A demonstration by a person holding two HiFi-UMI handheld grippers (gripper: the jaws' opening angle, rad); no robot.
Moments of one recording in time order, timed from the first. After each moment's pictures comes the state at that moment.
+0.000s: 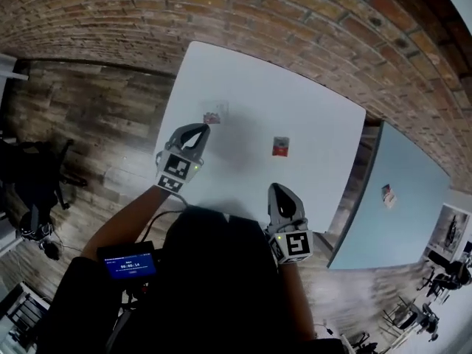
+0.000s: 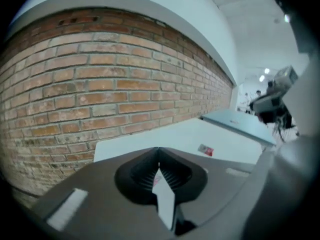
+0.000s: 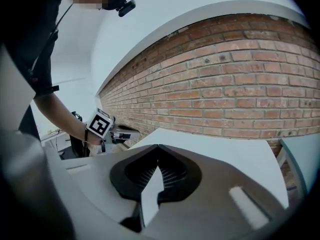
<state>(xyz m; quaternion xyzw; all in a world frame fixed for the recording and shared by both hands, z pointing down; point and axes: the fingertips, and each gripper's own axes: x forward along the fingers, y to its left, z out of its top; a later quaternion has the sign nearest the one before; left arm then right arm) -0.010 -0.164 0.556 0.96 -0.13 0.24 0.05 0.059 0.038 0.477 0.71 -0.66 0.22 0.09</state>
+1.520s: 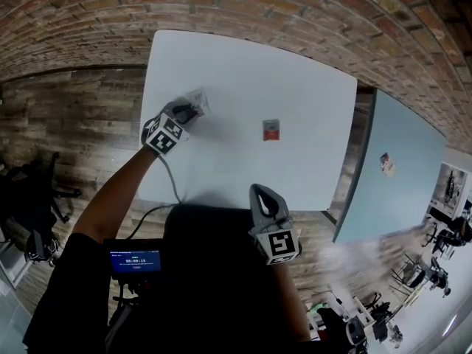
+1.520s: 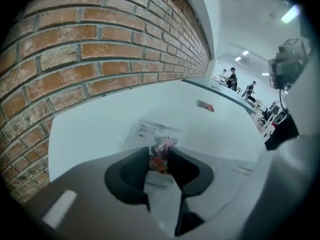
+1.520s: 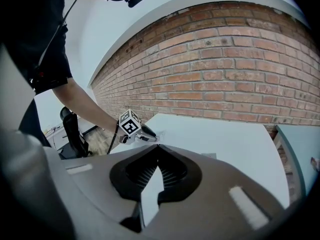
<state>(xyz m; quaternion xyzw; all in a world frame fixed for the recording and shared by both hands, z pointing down) 0.022 -0.182 0.716 0.91 0.06 0.41 0.03 0.022 0.040 0.508 0.71 -0.62 0.30 0.13</state>
